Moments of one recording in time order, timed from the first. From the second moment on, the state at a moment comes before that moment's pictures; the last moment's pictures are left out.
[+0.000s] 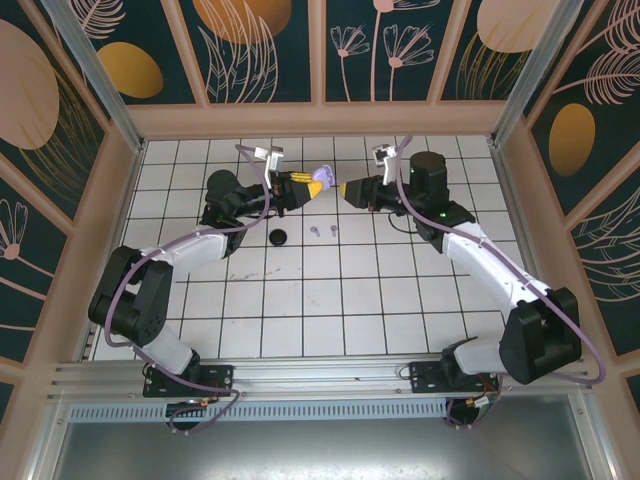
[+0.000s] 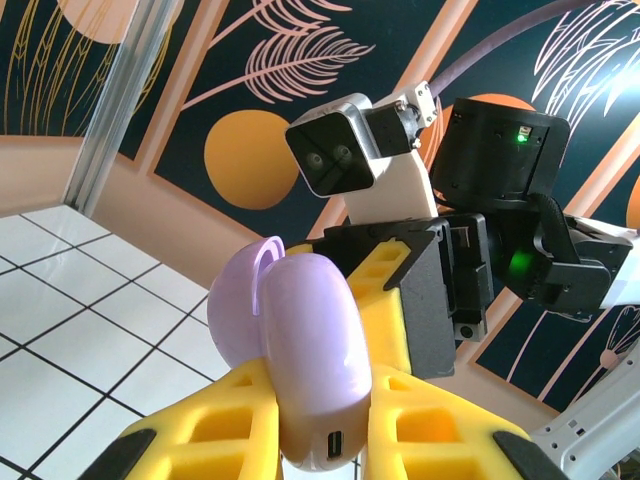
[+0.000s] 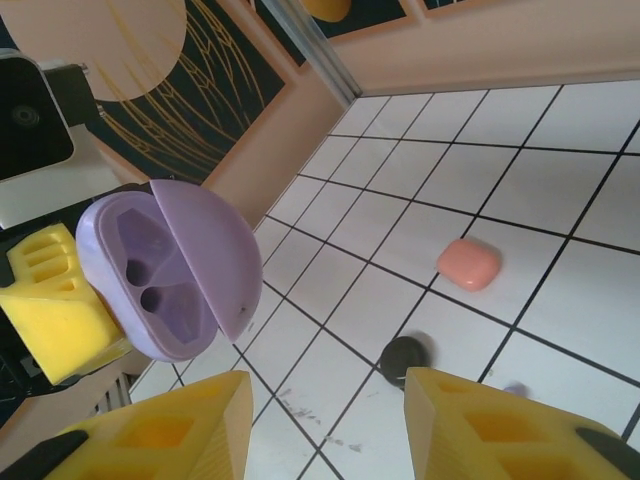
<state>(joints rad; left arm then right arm) -0.42 1.62 0.92 0.96 0.94 -0.73 0.41 1.34 1.03 0.00 -0.66 0.43</state>
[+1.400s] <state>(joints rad) -0.42 1.62 0.92 0.96 0.96 -0.74 0.47 1.42 1.13 0.02 -0.65 0.45</state>
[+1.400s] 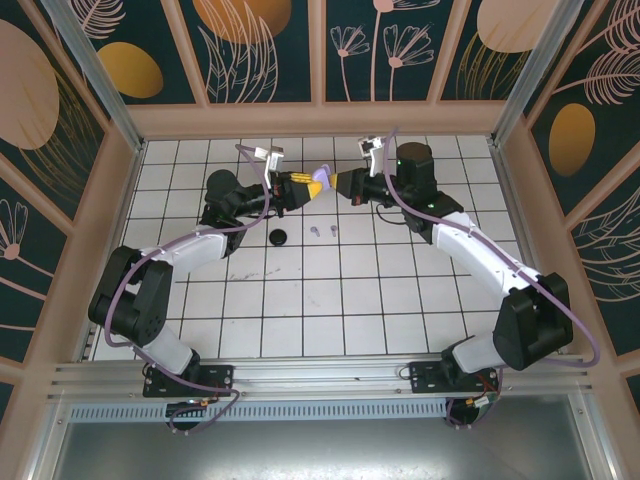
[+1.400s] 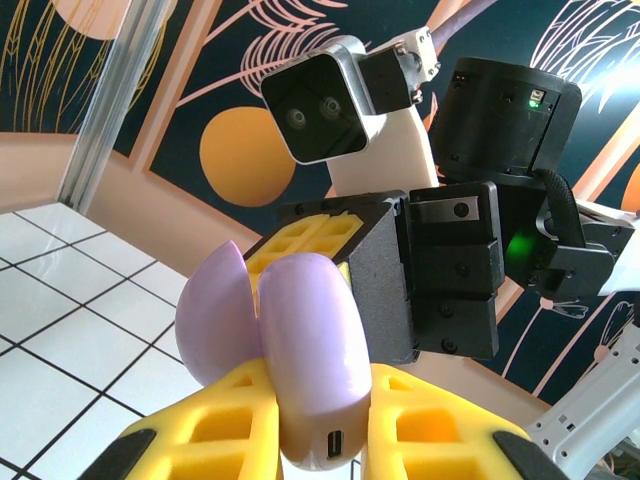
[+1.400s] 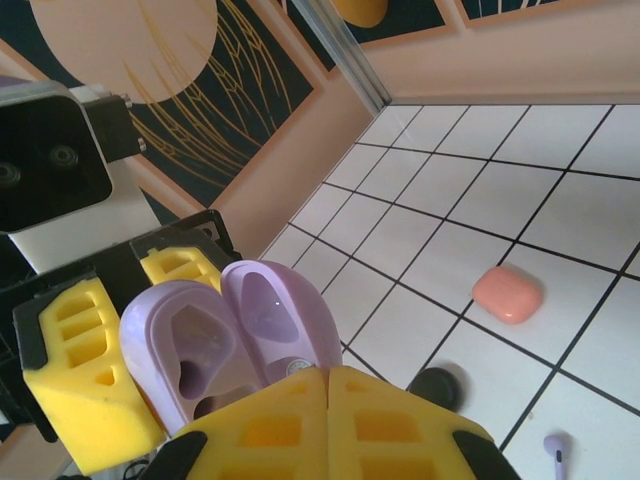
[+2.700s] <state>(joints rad) -0.40 1.66 1.47 -0.18 0.97 0.05 0.56 1.44 1.34 -0.43 -0.11 0.00</state>
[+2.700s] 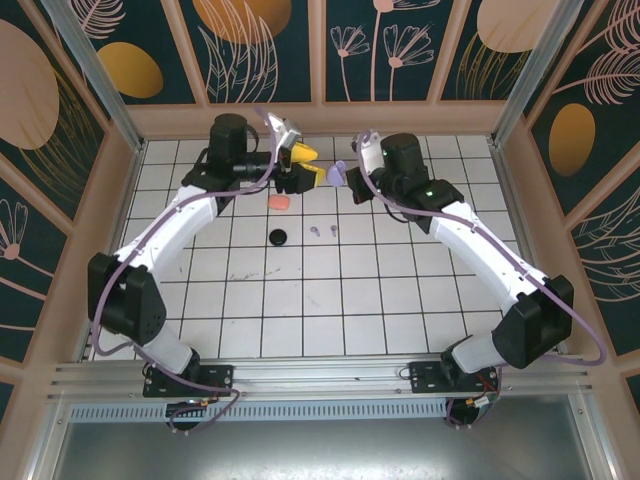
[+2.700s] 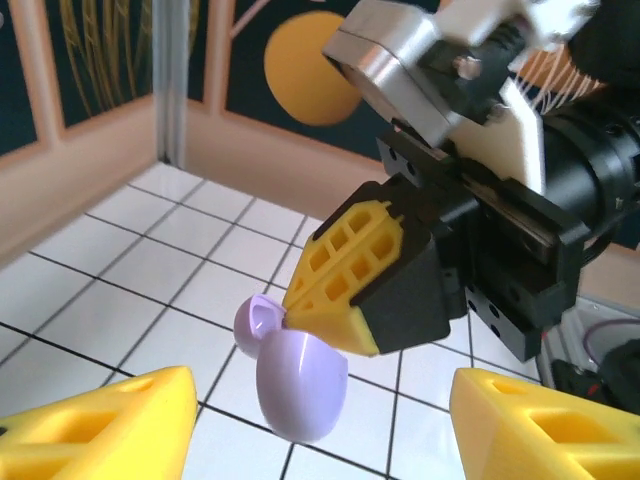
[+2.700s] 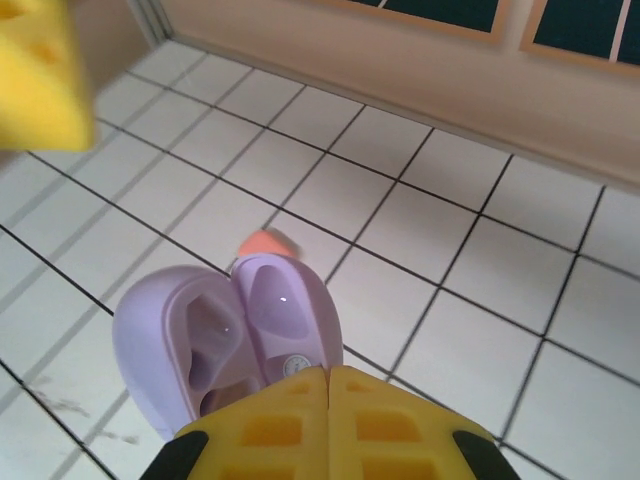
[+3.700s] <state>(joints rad) -0.40 1.92 1.77 -0.95 1.13 0.54 0.71 1.51 1.42 -0.58 0.03 -0.16</state>
